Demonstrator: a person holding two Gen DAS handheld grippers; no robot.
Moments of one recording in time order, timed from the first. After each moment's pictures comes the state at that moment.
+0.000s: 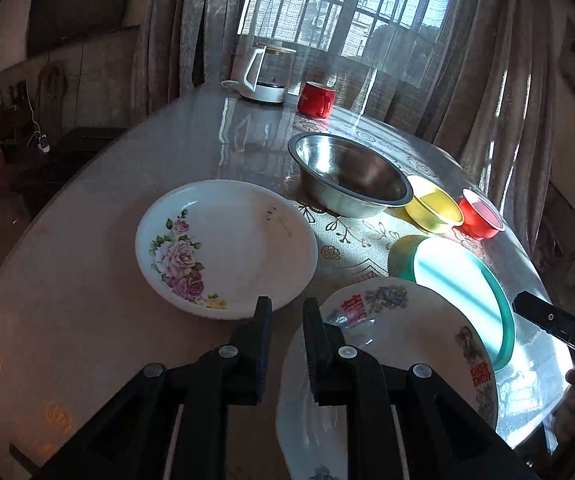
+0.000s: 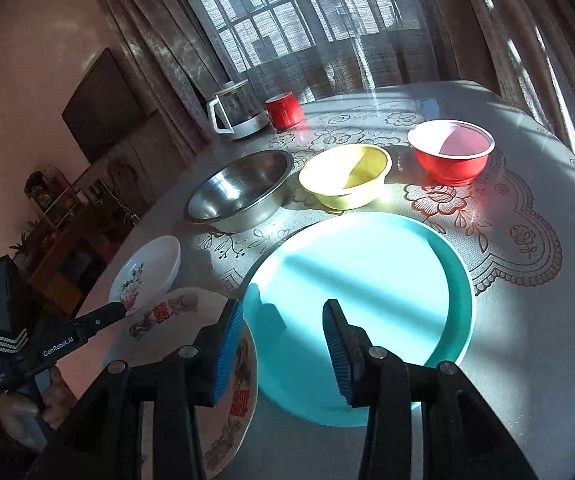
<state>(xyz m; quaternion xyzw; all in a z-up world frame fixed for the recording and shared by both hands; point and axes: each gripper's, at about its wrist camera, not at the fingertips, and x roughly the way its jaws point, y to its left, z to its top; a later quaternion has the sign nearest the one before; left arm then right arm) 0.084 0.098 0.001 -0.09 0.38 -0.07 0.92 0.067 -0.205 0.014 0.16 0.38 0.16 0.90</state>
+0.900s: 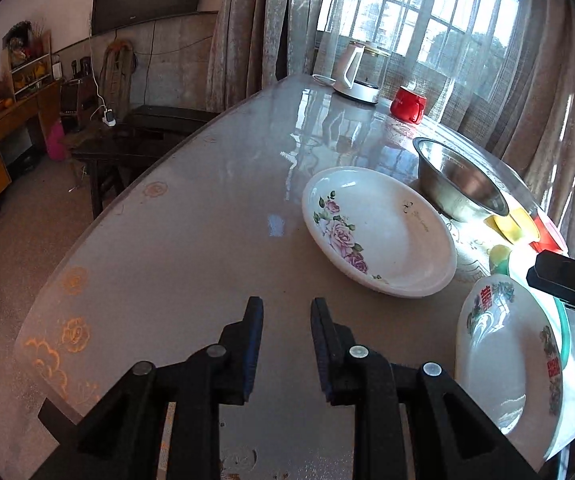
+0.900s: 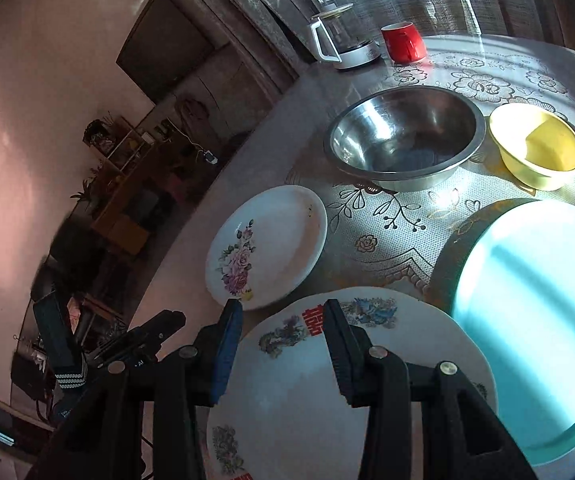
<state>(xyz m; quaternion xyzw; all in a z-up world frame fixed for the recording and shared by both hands) 0.069 0.184 -0.024 -0.10 0.40 0.03 0.91 0.126 -0.082 0.014 0.16 0.46 0.28 0.83</state>
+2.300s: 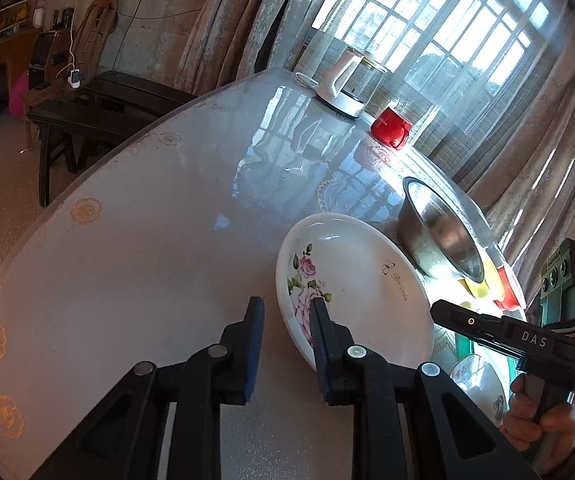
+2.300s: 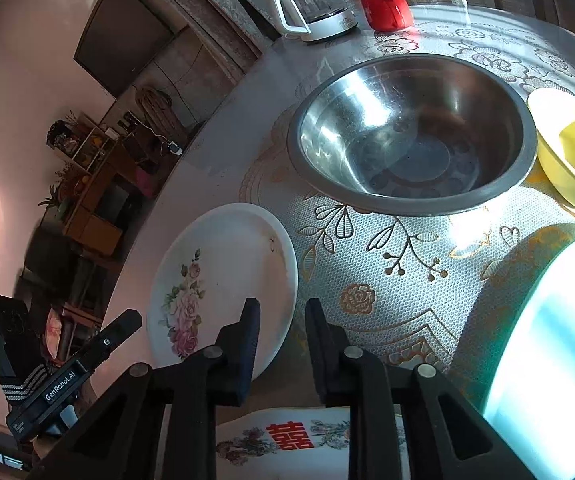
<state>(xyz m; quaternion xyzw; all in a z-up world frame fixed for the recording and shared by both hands) 0.145 0.211 -0.030 -0.21 0.41 -0.05 0.88 0.195 -0.049 -0.019 0.15 0.50 0.23 0.82</state>
